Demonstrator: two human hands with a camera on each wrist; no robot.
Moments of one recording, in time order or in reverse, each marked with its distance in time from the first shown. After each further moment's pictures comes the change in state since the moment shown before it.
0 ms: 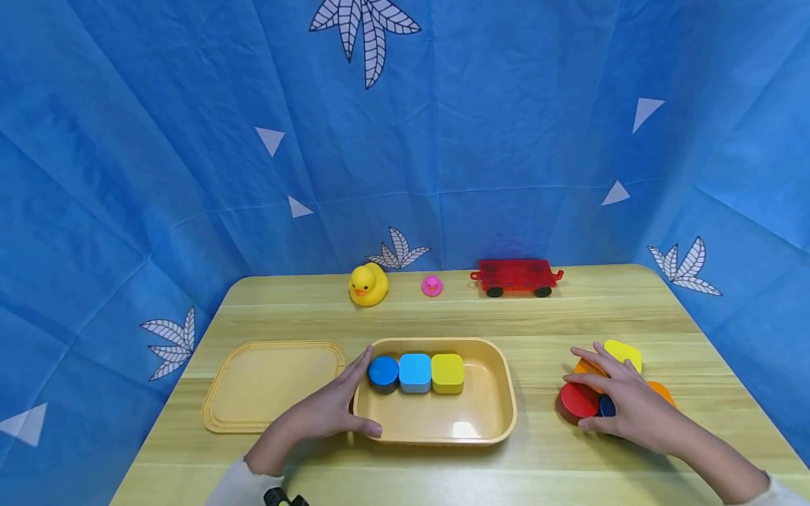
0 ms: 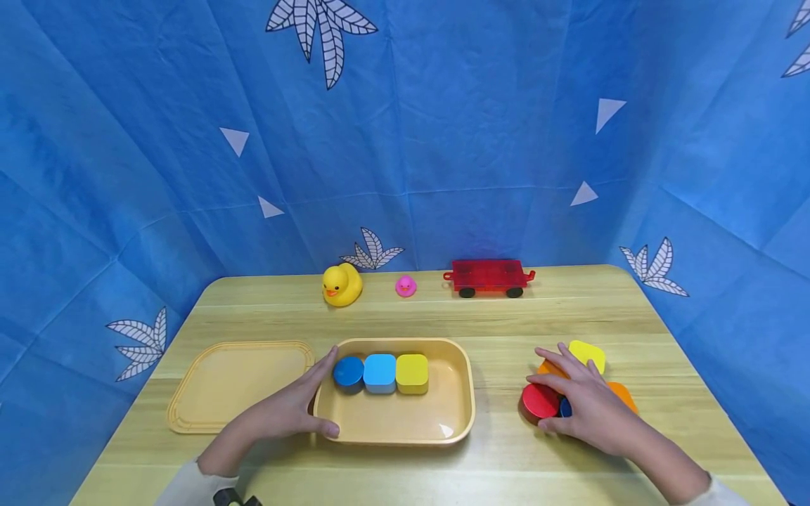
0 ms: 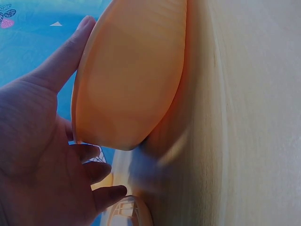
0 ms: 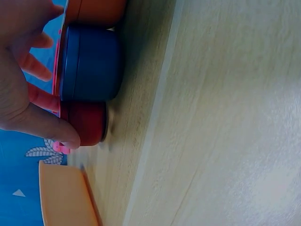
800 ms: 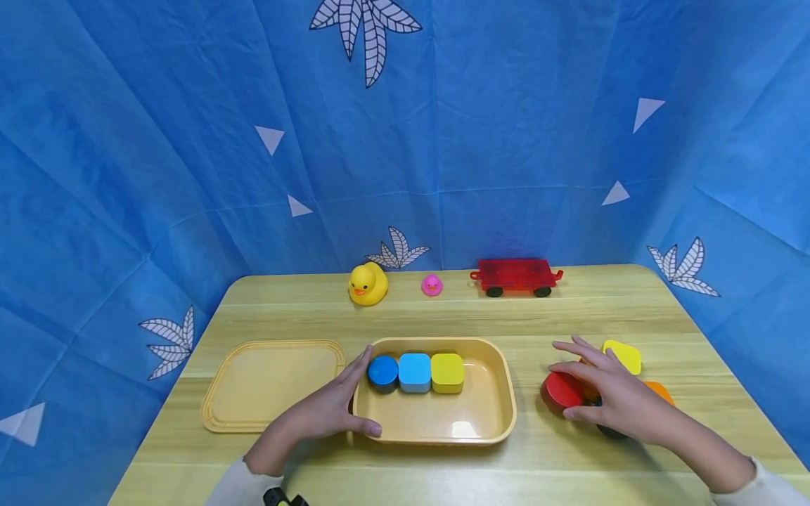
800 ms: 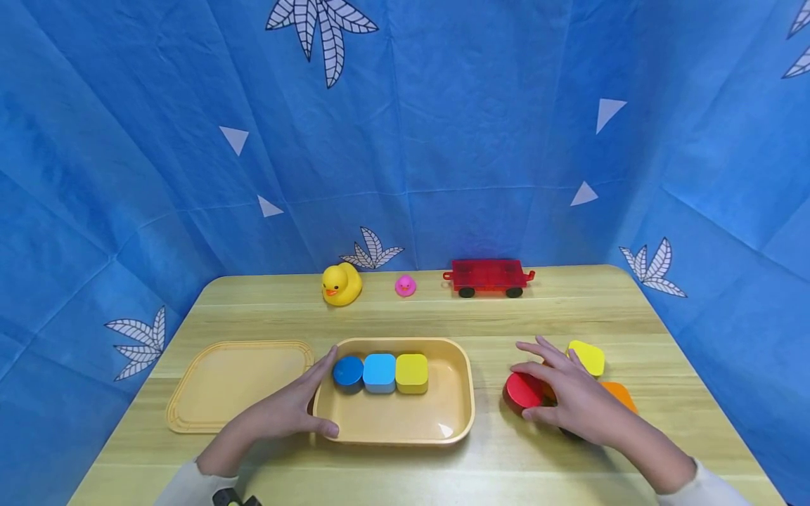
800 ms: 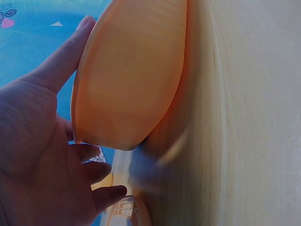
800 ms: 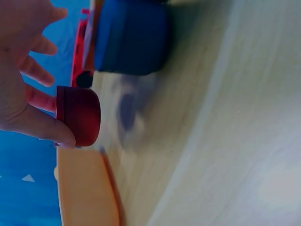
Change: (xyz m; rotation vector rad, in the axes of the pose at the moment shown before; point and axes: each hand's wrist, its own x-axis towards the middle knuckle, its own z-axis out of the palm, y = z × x) left_hand -0.001 0.002 0.000 -0.002 0.003 0.001; right_hand 0.014 -0.022 -0.007 0.072 0.026 -0.085
